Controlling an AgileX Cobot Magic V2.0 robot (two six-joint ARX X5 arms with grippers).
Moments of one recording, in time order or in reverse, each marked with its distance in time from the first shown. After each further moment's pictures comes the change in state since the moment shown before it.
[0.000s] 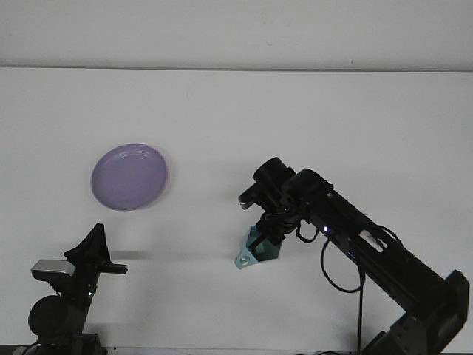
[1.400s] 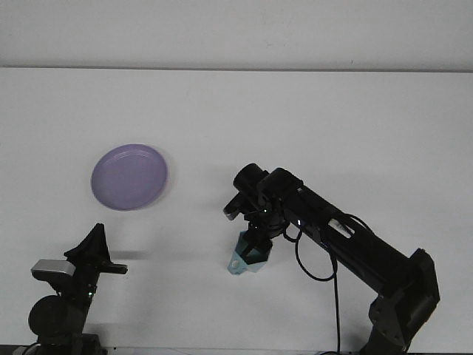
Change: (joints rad) left arm 0.000 0.000 0.000 -0.002 0.000 0.000; right arm 0.058 0.117 0.043 -0.045 0.015 -0.071
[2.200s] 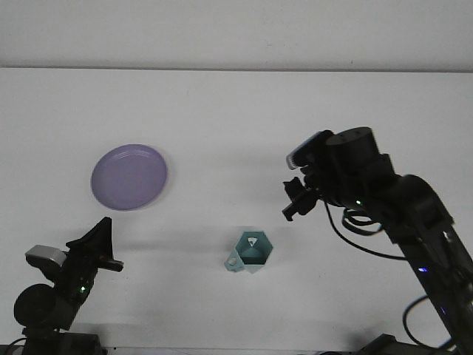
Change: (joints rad) left arm -0.001 0.214 0.233 -0.084 0.169 -0.169; right arm -0.211 -0.467 0.162 0.152 0.004 0.021
